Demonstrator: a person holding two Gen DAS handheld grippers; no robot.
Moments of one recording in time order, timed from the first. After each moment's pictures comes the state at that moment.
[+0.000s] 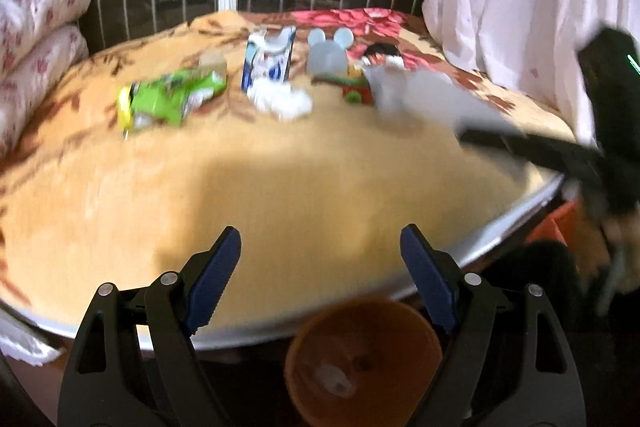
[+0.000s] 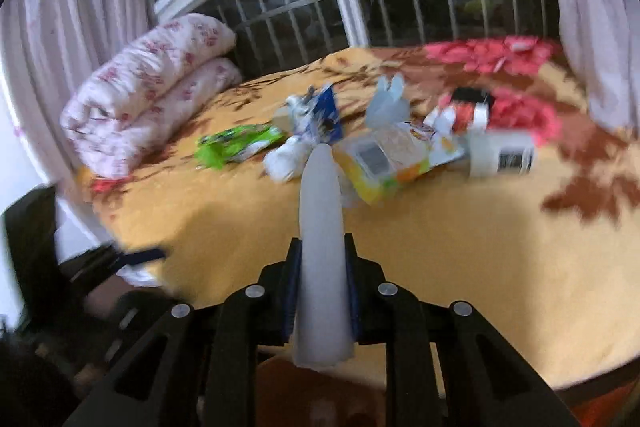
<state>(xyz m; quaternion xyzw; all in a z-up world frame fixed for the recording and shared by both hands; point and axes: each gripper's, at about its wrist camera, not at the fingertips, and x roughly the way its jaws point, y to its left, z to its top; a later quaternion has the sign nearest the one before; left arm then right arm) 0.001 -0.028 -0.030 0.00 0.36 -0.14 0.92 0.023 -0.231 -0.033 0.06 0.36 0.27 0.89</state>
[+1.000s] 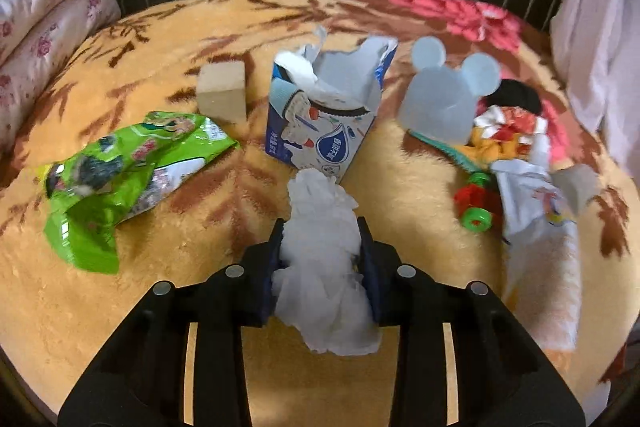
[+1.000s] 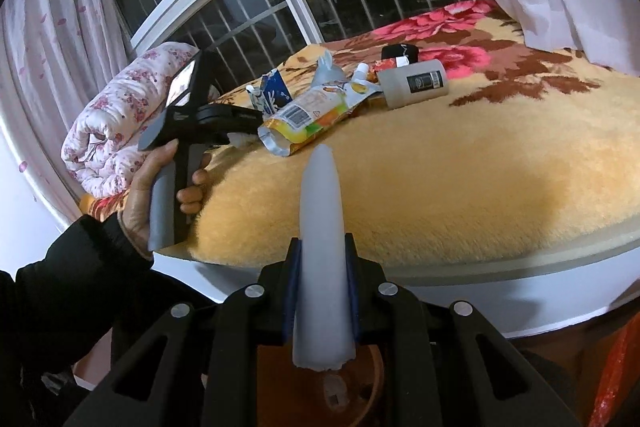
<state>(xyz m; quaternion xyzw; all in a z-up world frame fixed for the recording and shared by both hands) 0.165 -0.040 -0.042 -0.05 0.43 0.01 0.90 -0.043 -0.295 -0.065 0.13 0.35 0.22 0.90</state>
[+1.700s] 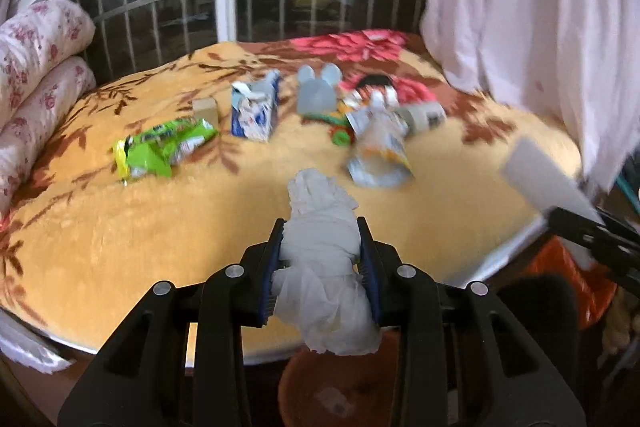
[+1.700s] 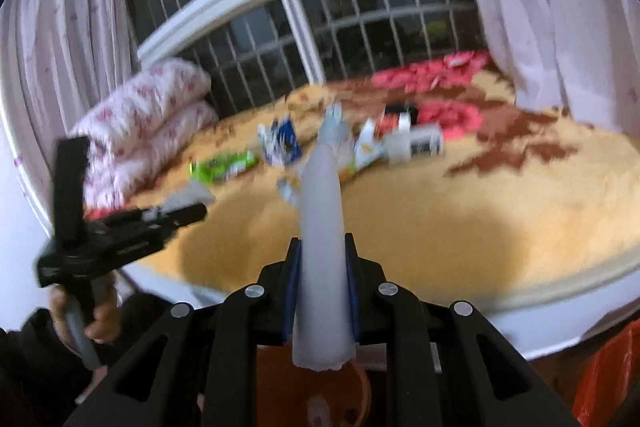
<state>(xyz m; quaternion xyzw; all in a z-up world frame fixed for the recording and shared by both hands) -0.011 -0.058 -0.005 0.02 0.34 -0.12 0.93 -0.066 -0.280 -0.027 0.09 0.31 0.19 0.93</state>
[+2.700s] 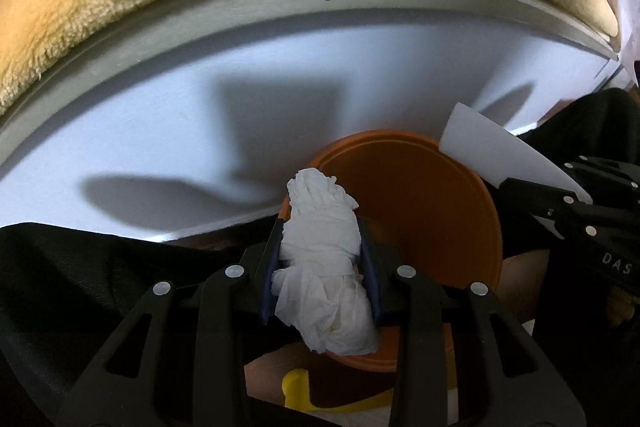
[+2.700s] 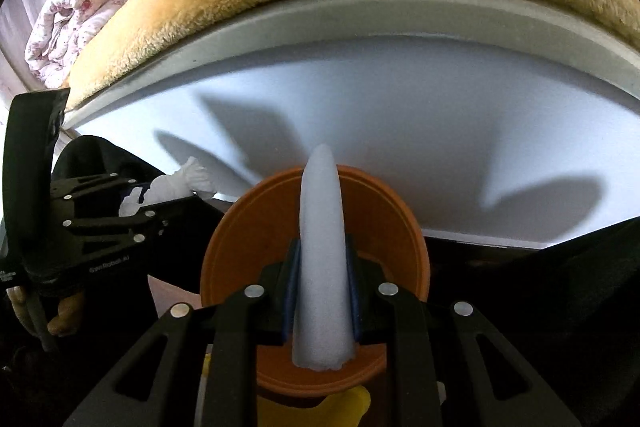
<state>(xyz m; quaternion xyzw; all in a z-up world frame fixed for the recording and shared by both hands) -0.043 -0.039 -0.189 0.05 0.54 -0.11 0.84 -0.073 -0.207 -0.204 0.04 0.51 0.21 0.84</state>
